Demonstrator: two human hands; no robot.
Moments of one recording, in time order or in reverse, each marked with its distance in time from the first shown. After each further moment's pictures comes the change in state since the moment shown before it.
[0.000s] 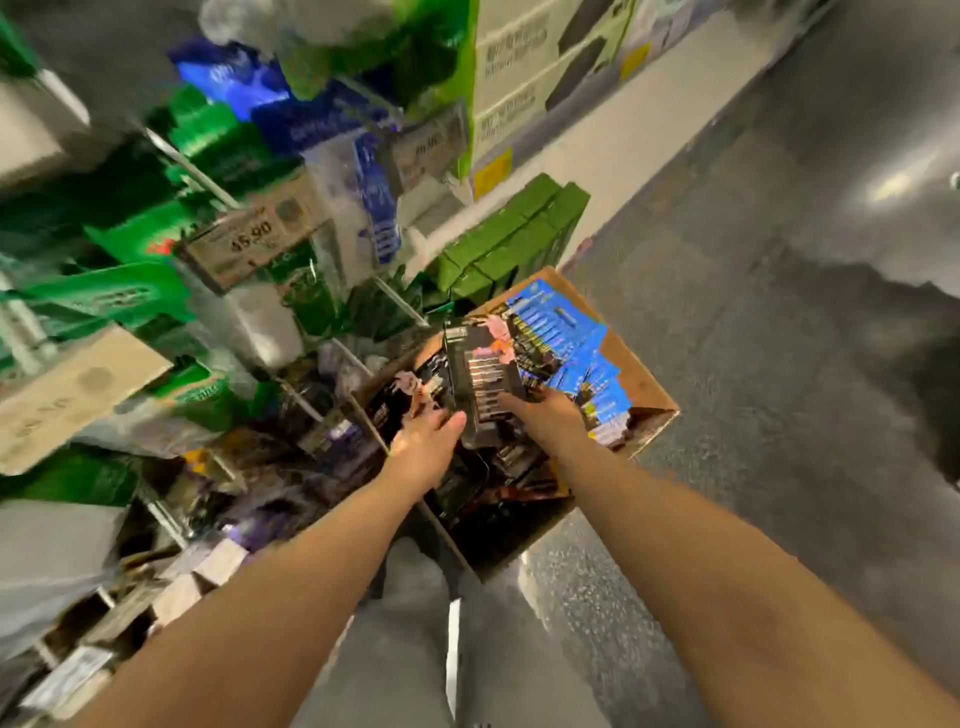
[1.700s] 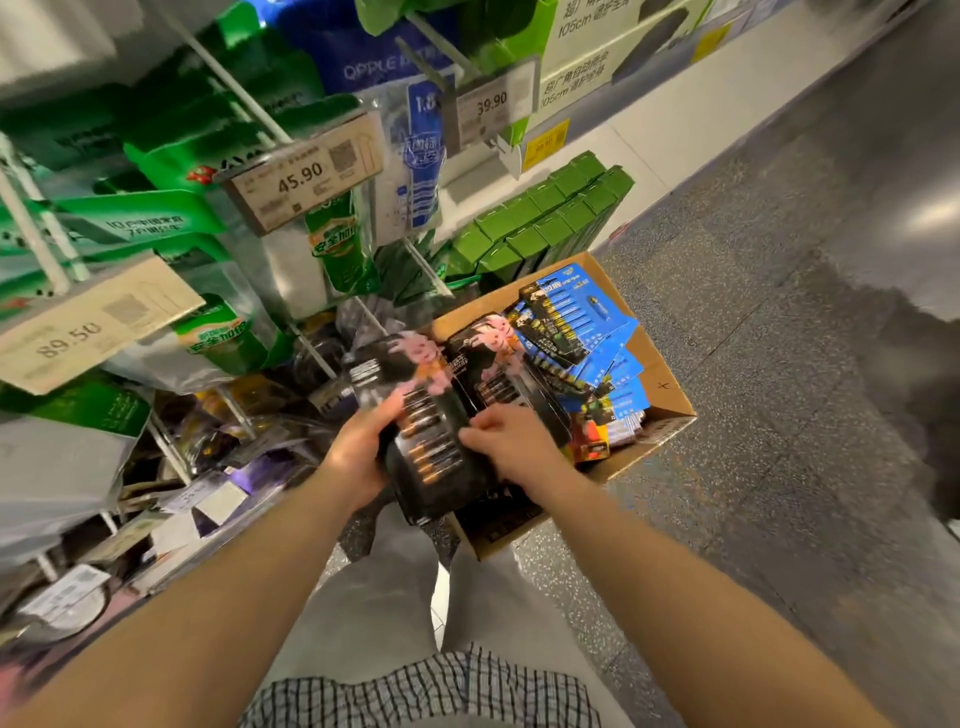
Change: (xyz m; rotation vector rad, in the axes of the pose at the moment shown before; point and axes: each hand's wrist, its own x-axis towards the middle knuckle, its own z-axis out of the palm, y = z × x) left_hand -0.036 -0.056 -0.024 -1.383 0.017 -0.196; right_hand -0.091 -0.031 0.016 -0.004 -0.362 -0.259
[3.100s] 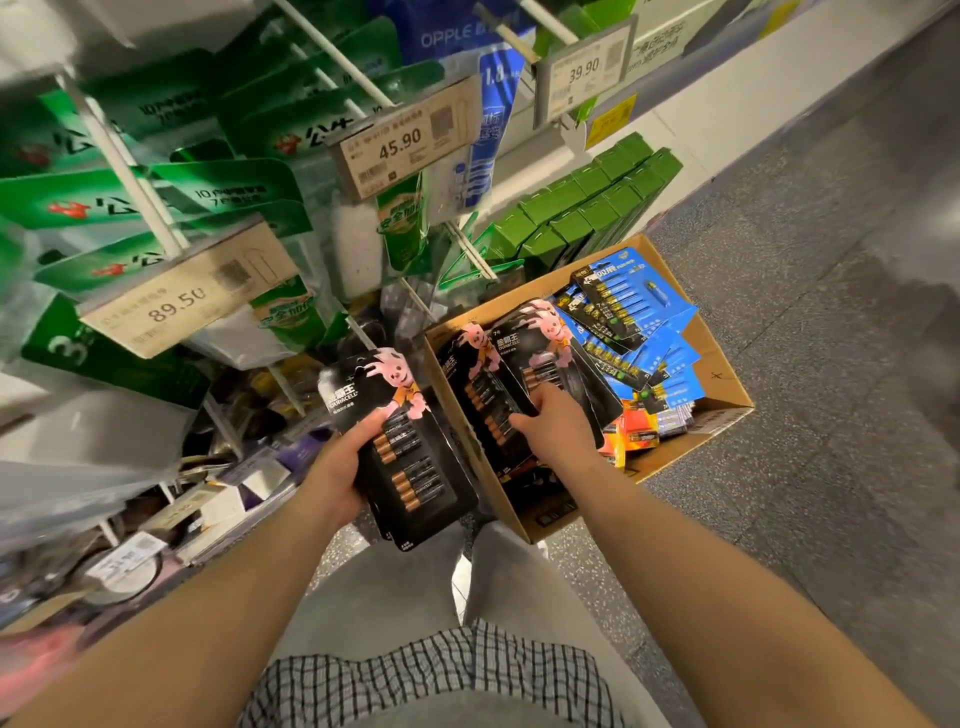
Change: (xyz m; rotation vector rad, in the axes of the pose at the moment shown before) left_hand -0.009 0.000 -0.089 -0.013 0.198 -0.071; right_hand 0.036 0.016 0.032 -0.373 0.207 0.110
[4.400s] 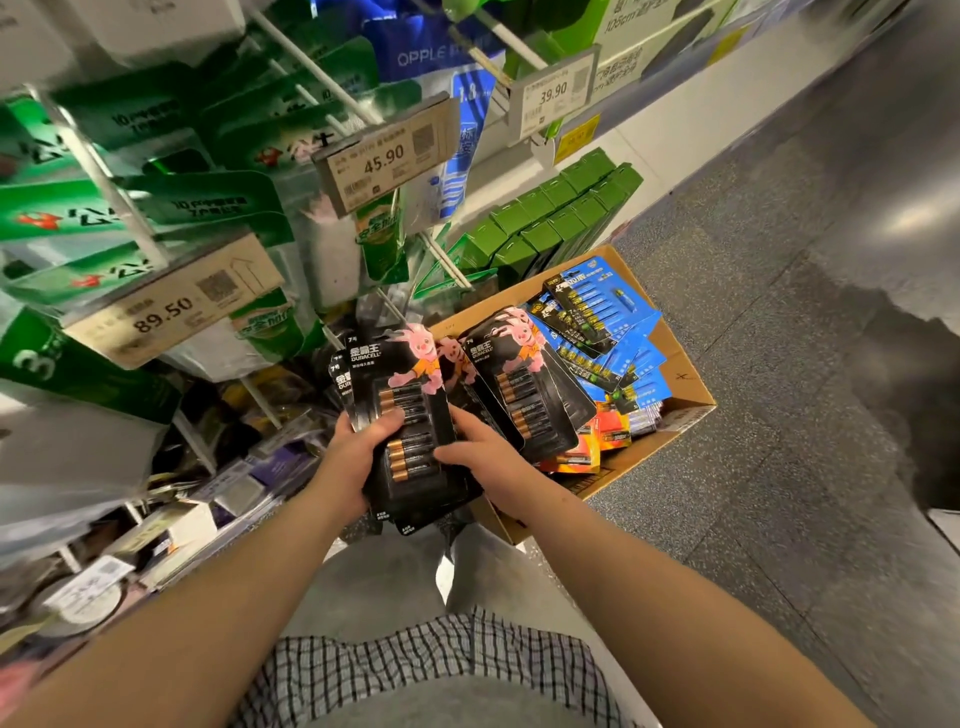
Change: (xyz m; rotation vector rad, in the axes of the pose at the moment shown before) left_hand -0.006 0.003 0.026 0.080 -0.073 0.089; right_hand -0.048 -0.034 0.022 0.806 -0.512 -0.082
